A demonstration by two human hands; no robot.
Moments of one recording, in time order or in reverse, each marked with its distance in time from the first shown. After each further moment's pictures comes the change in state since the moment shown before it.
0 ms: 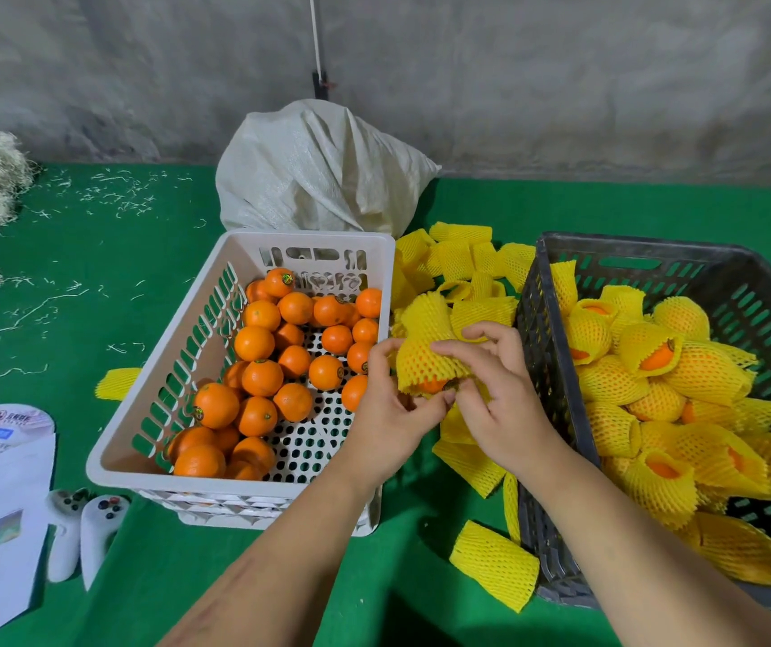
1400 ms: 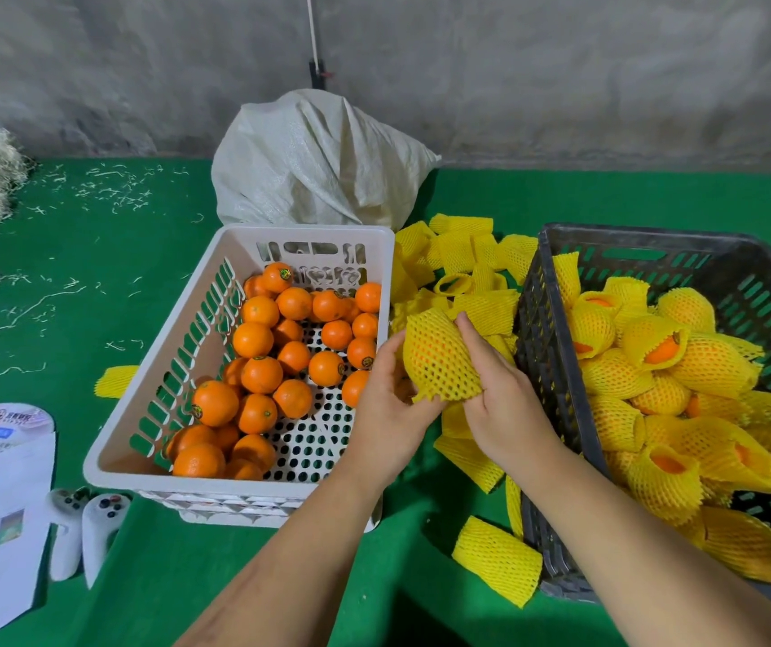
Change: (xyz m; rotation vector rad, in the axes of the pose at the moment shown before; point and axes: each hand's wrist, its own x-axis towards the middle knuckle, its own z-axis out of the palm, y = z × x) left_hand 0.003 -0.001 0.004 0.158 0.149 0.052; right_hand -0.002 -0.004 0.001 -0.043 -0.158 0.253
